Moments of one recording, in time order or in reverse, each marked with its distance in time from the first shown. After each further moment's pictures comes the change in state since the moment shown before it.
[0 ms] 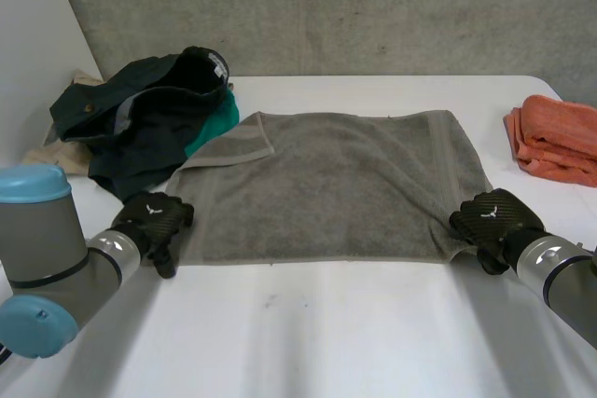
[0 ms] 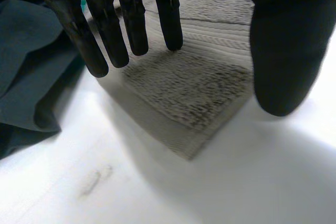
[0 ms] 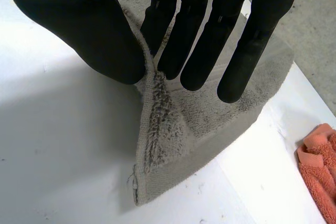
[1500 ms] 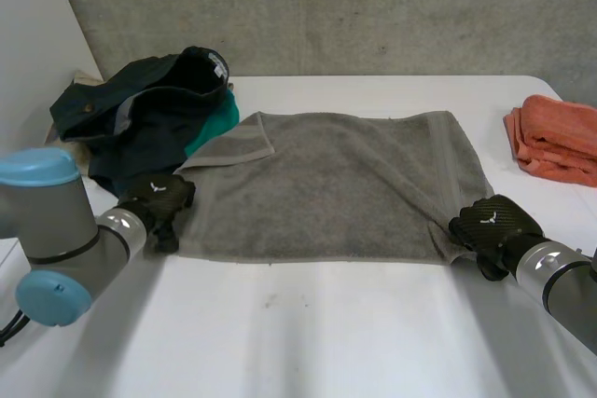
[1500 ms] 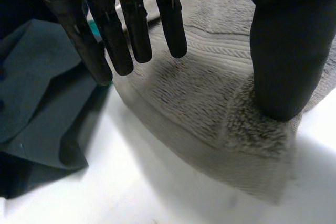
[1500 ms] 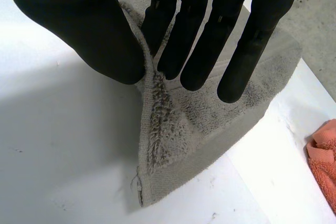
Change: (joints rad) left arm -0.006 -0.091 0.147 0.025 0.008 -0.005; right arm -0.002 0.004 0.017 -0.002 0.000 -0.002; left_hand 0.091 0.085 0.085 0.096 0.087; right_hand 0.000 0.000 0.000 0.000 0.000
